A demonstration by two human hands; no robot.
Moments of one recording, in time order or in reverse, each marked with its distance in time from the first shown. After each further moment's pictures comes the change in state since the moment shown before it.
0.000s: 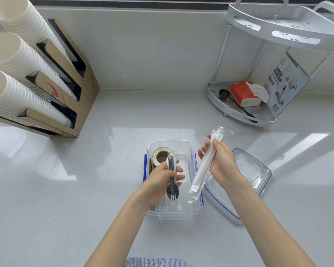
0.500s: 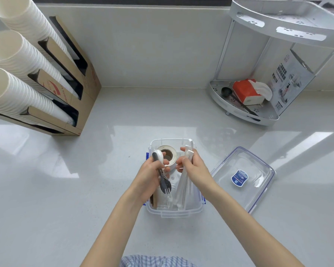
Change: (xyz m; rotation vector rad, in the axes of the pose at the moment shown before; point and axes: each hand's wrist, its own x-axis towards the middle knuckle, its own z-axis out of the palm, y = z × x) left_hand -0.009 0.010 -0.018 -0.158 0.109 0.120; right_hand -0.016 0.051 0.010 -0.741 -0.250 -0.024
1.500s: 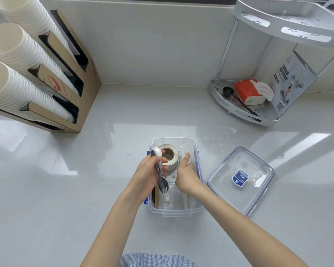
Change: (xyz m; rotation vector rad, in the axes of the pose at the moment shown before) left_hand -0.005 0.004 -0.005 -0.021 0.015 0.022; right_hand 0.010 0.015 0.026 -1.003 -0.090 0.228
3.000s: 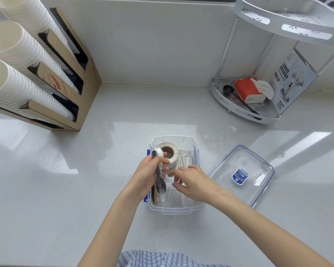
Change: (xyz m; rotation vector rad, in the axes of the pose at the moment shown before) left_hand 0.002 -0.002 0.000 0.142 0.030 -0.044; right_hand -0.022 0.029 -0.016 -0.284 0.034 -0.649
